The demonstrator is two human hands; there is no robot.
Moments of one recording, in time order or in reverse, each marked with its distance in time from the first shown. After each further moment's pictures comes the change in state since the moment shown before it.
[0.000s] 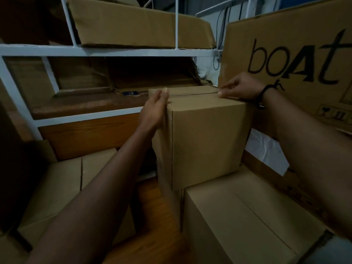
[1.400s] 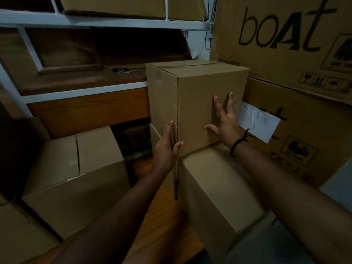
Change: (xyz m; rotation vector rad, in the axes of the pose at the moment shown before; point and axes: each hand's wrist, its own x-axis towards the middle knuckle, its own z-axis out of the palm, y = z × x) left_hand -0.138 -0.115 0.059 0.216 -0.069 0.148; right_hand -0.109 0.064 0.172 -0.145 0.423 -0.079
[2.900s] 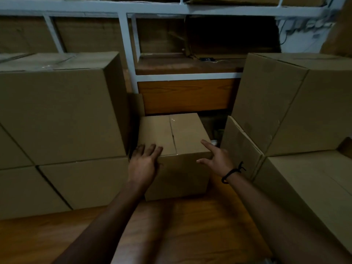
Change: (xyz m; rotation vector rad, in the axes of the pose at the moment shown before) left_hand -0.122 -0.160 -0.260 0.998 0.003 -0.096; right_hand -0.109 -0.231 0.155 0.433 -0.615 0.086
